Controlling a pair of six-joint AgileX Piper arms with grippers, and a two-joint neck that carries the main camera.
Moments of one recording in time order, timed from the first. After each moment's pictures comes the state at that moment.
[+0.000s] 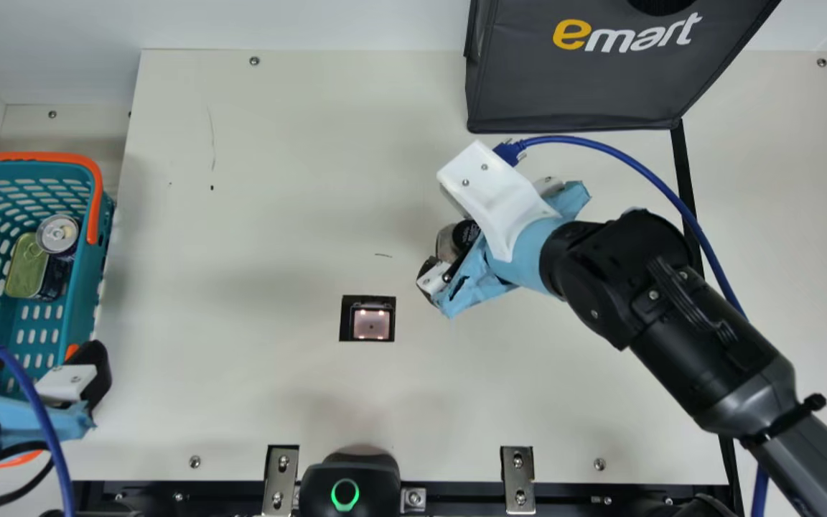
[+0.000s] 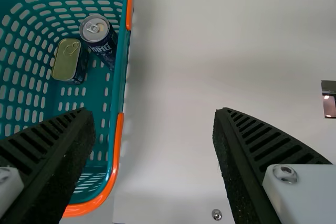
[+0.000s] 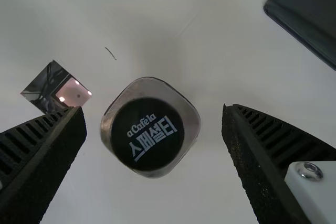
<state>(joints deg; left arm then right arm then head) -2.0 34.1 -46.5 4.0 69.9 -2.1 35.1 81.0 -66.6 0.0 48.1 -7.7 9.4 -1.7</state>
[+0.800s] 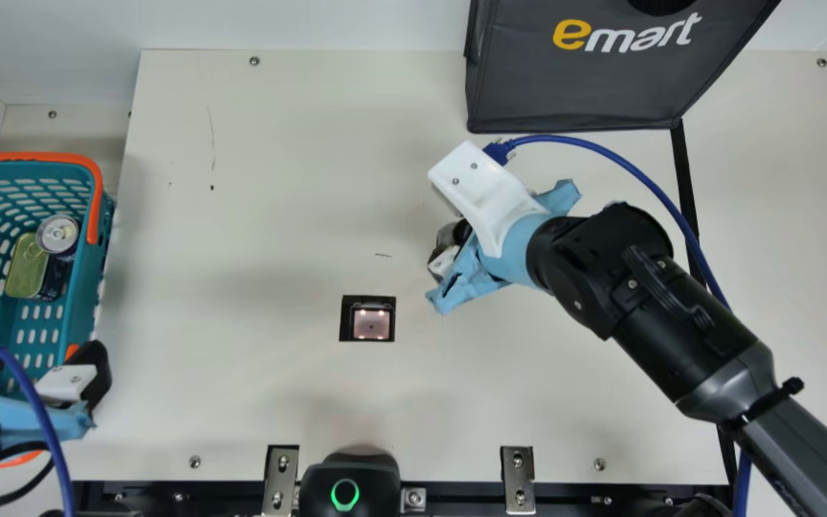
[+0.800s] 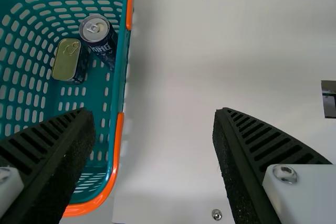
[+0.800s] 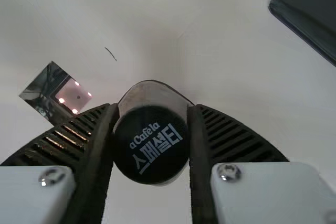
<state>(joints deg) -2.0 34.1 -46.5 4.0 69.9 -2.1 35.7 82.8 -67.1 -0.3 48.0 -6.8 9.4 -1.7</state>
